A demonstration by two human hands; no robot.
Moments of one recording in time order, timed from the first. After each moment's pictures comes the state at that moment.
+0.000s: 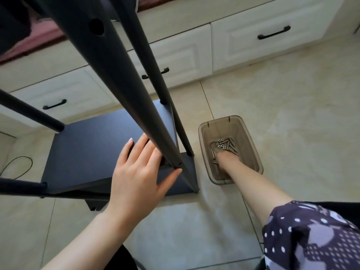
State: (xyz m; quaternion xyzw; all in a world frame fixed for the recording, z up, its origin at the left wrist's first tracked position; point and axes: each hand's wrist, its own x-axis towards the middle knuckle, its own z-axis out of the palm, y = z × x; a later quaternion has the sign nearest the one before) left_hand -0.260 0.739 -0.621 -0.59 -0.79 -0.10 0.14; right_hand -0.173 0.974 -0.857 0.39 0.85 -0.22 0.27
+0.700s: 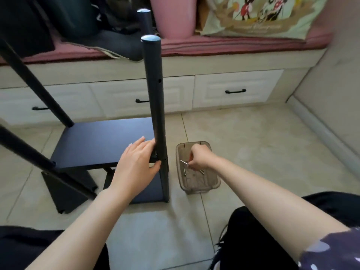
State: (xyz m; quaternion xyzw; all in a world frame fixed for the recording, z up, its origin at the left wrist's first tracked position) left_hand -0.234 0.737 -0.583 -0.49 -0.85 -0.21 -0.05; right_hand -0.138 0.936 -0.633 0.34 0.90 -0.26 0.13
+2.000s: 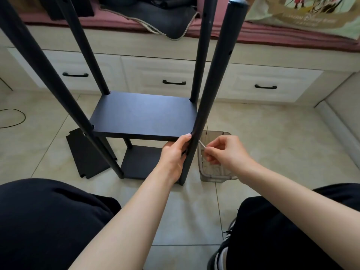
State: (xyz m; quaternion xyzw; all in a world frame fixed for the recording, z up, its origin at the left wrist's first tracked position) left_hand -0.214 0.747 -0.632 0.03 -0.51 -0.75 -0.42; right_hand -0.110 0.853 -0.591 0.40 0.76 -0.50 -0.09
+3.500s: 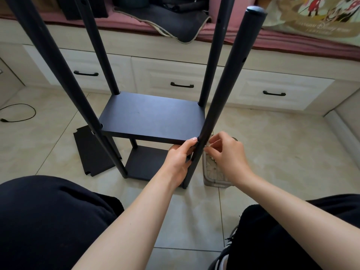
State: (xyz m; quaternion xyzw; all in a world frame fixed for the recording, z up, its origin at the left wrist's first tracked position) left_hand -0.220 0.744 -0.639 0.01 -0.50 -0.74 -0.44; right_hand -0.125 0.847 -0.600 0.32 0.87 -0.33 -0.16
